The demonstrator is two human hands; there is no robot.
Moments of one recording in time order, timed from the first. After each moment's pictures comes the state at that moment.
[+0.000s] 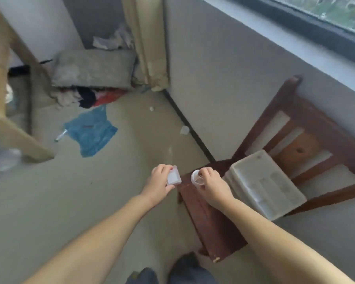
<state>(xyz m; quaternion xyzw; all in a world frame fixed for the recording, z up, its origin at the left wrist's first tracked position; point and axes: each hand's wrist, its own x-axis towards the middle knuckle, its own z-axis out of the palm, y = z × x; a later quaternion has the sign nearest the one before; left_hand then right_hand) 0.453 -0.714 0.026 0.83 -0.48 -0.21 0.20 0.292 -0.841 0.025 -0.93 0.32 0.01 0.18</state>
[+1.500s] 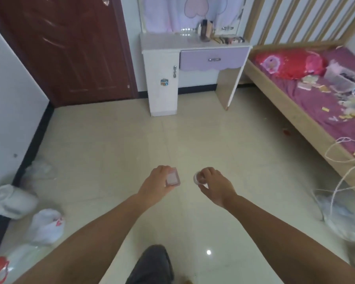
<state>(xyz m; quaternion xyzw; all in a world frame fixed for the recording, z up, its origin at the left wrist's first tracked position) 0.640 0.451 0.049 0.89 0.36 0.05 0.29 0.823 0.319 0.054 -0.81 -0.57 0.13 0.10</state>
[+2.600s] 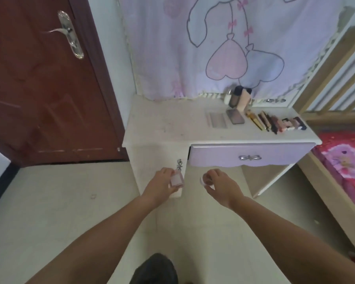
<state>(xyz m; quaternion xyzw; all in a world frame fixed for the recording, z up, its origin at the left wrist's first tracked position) 1.167 1.186 0.066 0.85 0.41 0.10 0.31 1.366 1.076 0.077 -0.77 -0.61 0.13 0.12</state>
